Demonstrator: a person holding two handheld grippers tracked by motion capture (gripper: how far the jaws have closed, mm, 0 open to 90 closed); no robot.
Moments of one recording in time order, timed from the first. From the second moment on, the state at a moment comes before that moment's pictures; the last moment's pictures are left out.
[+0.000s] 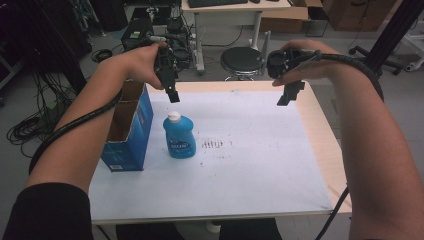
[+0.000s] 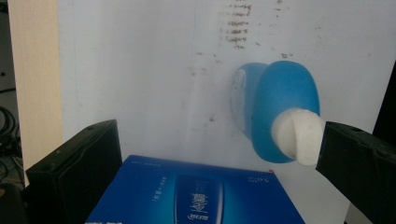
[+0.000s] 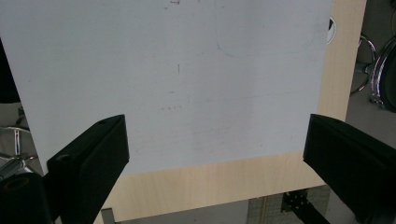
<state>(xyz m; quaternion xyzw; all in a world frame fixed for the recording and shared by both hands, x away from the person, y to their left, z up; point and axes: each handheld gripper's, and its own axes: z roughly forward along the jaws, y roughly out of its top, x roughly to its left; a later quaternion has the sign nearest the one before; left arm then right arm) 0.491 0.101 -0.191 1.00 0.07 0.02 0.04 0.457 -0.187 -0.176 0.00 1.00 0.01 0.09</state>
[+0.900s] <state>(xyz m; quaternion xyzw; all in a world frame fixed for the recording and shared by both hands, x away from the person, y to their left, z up) 0.454 0.090 -0.200 1.00 0.04 0.02 0.03 0.449 -0.178 -0.182 -0.01 1.00 0.01 0.10</state>
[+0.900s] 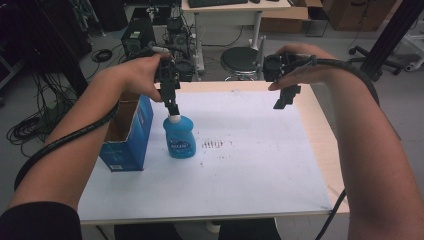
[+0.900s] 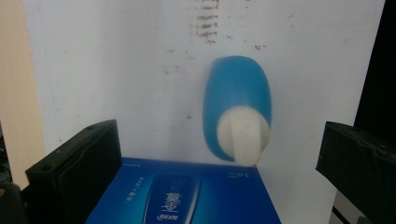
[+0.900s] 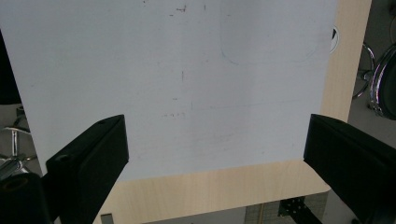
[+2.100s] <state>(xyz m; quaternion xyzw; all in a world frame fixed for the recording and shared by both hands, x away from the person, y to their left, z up) 0.443 0.090 -0.240 1.00 0.04 0.01 0.02 0.447 -0.170 -0.187 -0.02 1.00 0.01 0.09</state>
